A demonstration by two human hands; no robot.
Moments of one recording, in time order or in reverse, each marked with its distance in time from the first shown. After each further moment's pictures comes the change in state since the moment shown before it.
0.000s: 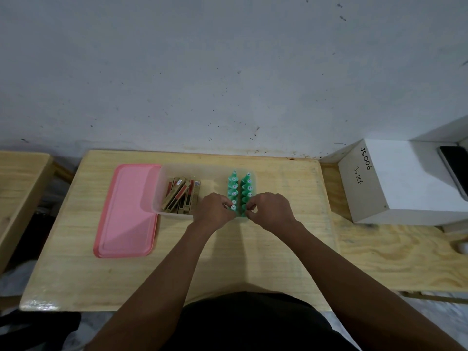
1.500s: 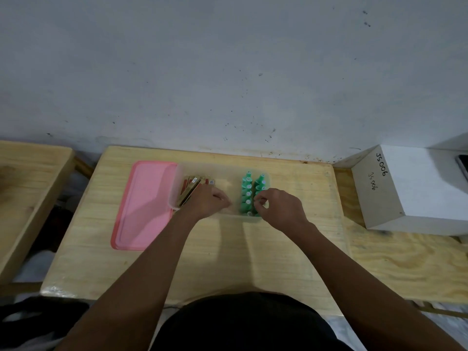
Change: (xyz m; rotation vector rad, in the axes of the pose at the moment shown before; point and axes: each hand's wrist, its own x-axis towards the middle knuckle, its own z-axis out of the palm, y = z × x) left_hand 0.003 -0.031 -0.055 -0.135 -0.070 0.054; right_hand -0.007 -0.024 -0.019 0.117 0.027 0.056
